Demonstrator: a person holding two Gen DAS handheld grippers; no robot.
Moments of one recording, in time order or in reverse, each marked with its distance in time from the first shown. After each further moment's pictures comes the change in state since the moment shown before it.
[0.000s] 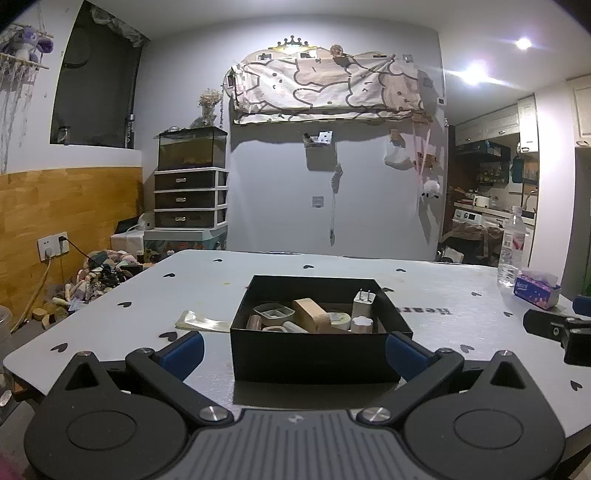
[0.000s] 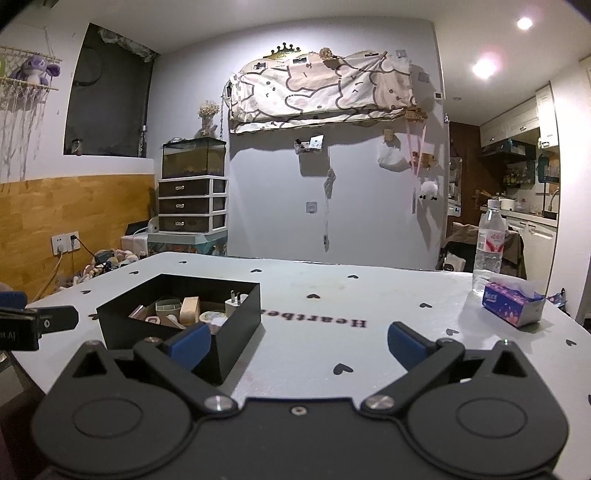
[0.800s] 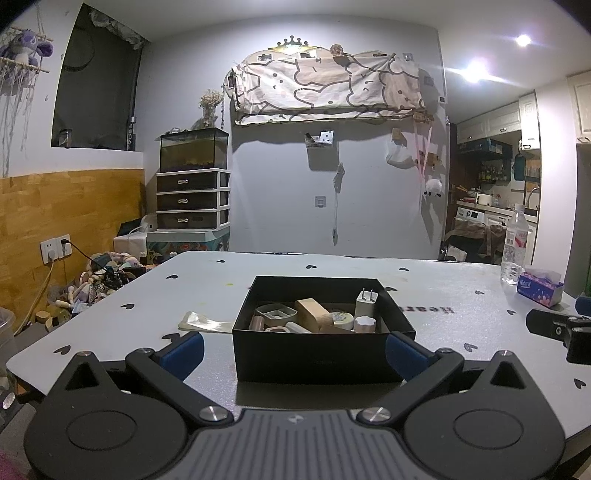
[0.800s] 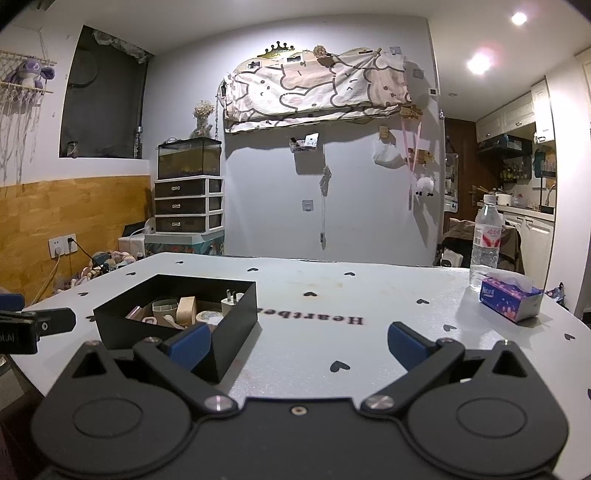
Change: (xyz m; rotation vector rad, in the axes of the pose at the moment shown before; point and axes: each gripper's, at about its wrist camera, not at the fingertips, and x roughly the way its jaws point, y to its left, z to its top) left arm -0.001 0.000 0.001 0.003 -0.001 0.004; right arm 0.002 -0.004 0.001 0.009 0.004 -0.007
